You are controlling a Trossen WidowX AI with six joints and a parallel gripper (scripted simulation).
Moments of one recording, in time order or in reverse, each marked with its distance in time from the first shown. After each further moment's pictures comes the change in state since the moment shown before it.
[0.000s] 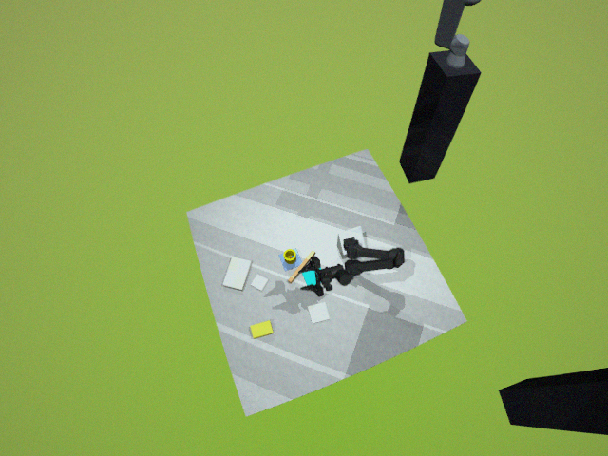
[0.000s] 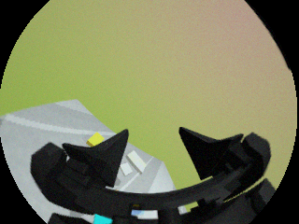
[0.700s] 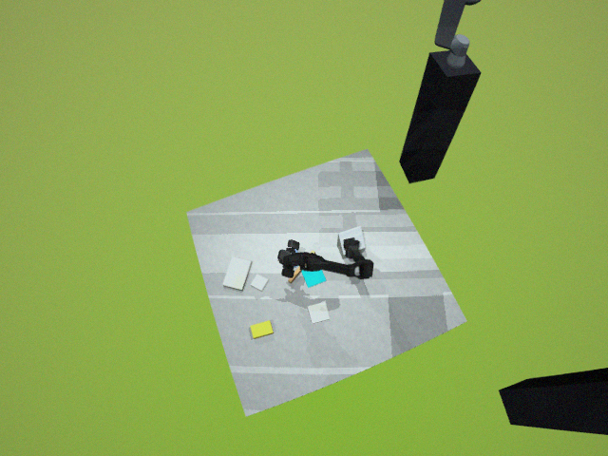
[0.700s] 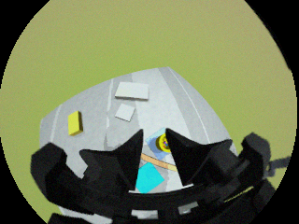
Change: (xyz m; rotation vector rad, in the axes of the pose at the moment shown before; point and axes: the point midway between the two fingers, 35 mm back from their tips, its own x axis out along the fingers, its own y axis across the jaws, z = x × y) arm 0.045 -0.014 -0.240 0.724 1.121 -0.101
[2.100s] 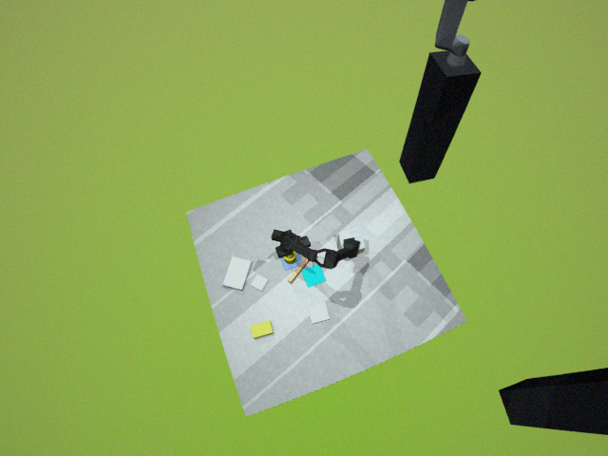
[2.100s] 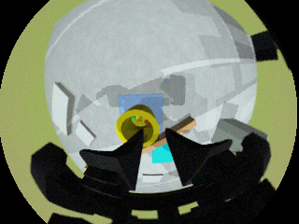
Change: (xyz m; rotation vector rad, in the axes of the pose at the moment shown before) arm 0.086 -0.084 -0.102 0.998 0.767 -0.242
